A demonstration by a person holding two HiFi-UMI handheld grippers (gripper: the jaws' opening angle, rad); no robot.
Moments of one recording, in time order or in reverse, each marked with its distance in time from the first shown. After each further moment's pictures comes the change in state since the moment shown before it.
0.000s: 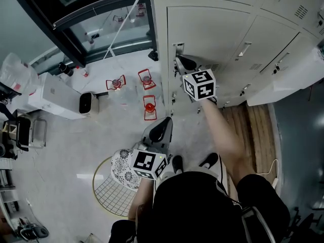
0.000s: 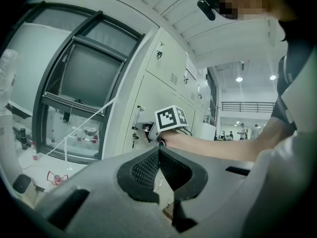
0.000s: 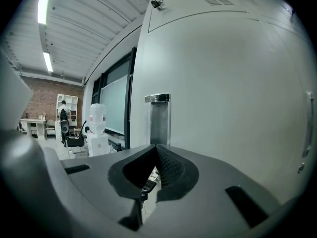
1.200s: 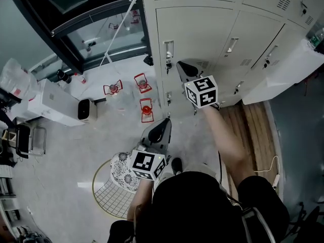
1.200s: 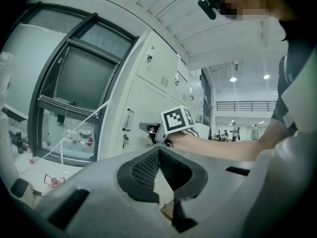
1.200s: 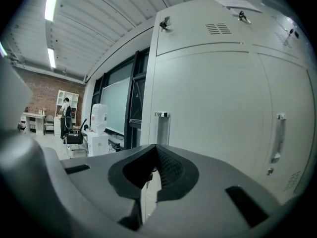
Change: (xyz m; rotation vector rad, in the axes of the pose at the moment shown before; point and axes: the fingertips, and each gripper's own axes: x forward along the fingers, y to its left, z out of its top) left arm -0.021 -0.034 0.003 0.031 -0.011 -0.049; right arm -0.069 0.010 0.010 -0.046 -0.024 -0.026
